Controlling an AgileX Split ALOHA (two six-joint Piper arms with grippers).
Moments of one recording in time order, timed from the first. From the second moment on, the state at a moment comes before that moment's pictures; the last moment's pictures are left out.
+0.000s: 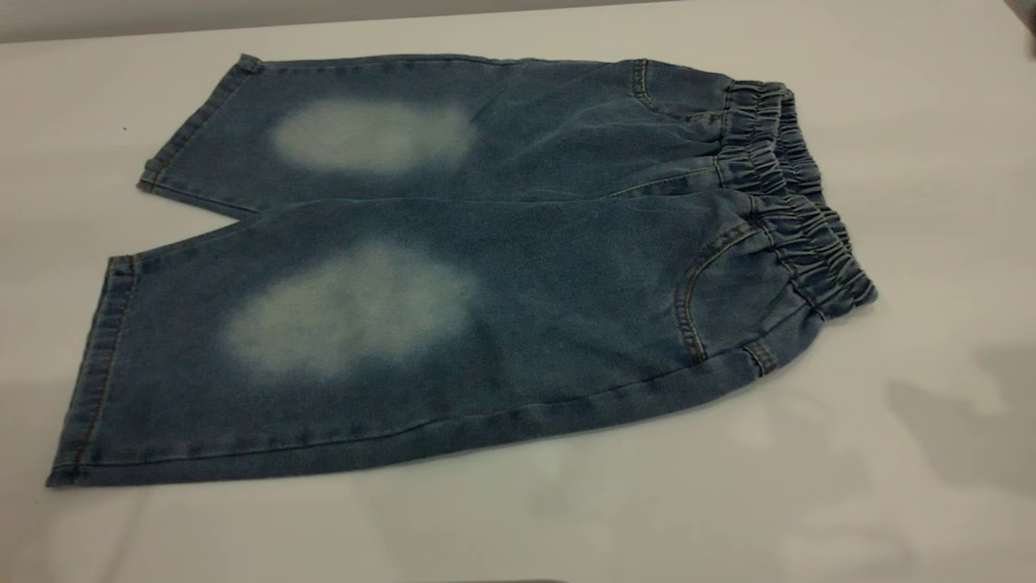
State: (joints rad) left arm 0.00 1.04 -0.58 -0.31 0.43 0.10; right arm -0.02 1.17 -0.52 0.92 0.58 -0.57
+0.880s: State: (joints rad) left arm 0.00 1.20 -0.58 -0.33 0.29 0.15; right arm -0.02 2.05 -0.67 1.66 0.58 -1.38
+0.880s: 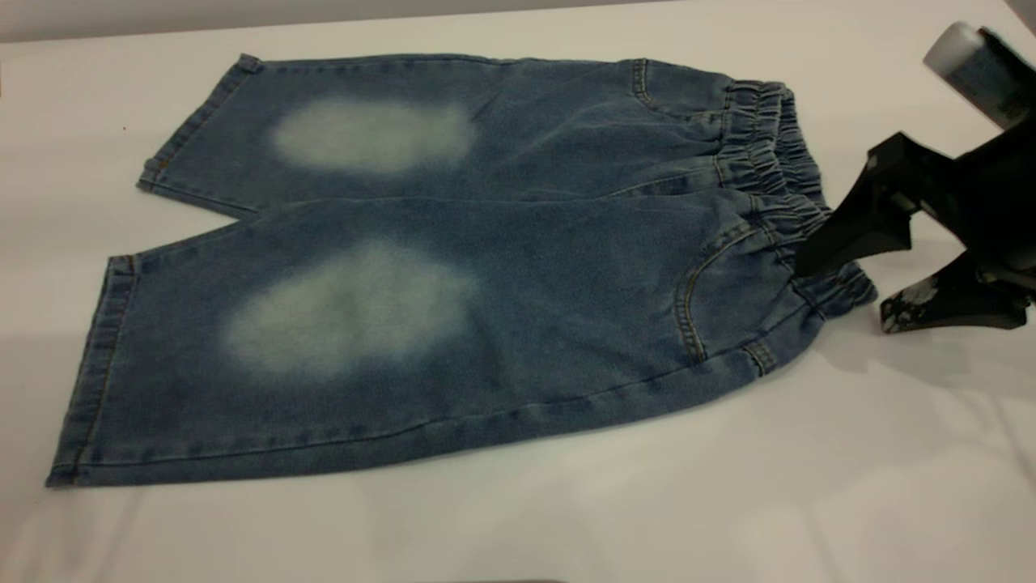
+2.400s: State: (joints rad) left arm 0.00 1.23 -0.59 -0.33 0.43 0.15; right arm -0.03 2.15 -0.72 1.82 0.67 -1.61
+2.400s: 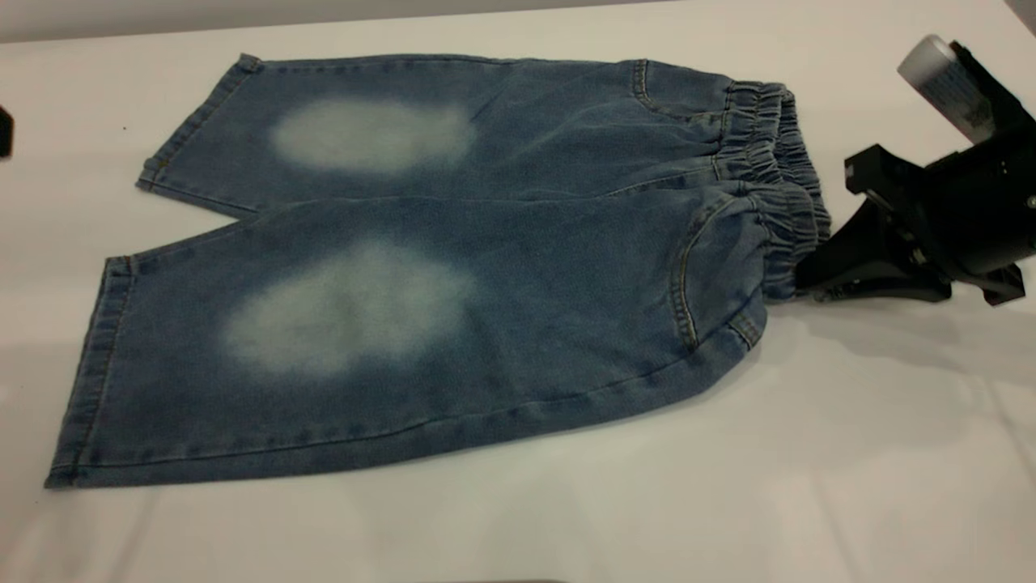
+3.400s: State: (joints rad) left arm 0.00 1.73 -0.59 -0.25 0.44 0.15; right arm -0.03 1.97 -0.74 1.66 0.69 -1.53
